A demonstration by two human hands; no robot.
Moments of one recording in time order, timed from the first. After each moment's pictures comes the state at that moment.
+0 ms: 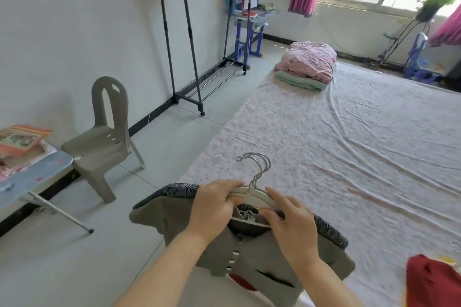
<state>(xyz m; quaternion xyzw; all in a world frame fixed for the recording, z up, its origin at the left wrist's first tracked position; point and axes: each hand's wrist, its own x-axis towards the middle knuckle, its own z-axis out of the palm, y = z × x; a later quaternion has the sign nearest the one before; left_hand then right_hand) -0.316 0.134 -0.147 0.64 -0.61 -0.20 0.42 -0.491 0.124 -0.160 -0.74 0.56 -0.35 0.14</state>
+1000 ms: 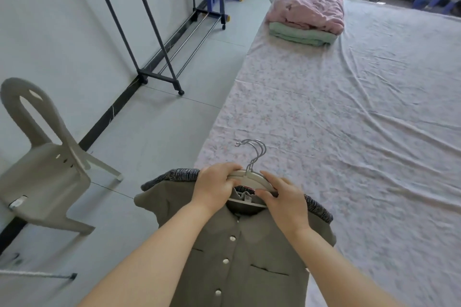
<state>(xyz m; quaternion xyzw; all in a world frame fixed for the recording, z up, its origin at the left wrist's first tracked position) -0.217 -0.183 -0.260 0.66 -0.65 -0.31 0.23 -0.386 -0.165 -0.274 -0.64 0.67 -0.22 0.32</state>
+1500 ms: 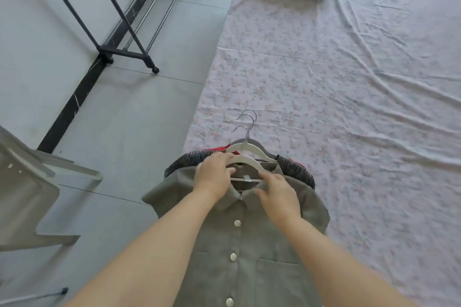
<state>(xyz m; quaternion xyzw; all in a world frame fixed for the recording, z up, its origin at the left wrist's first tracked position) -0.214 -0.255 -0.380 0.67 -0.66 -0.32 0.08 -0.371 -0.206 -0.397 -0.60 0.73 -0.05 0.33</state>
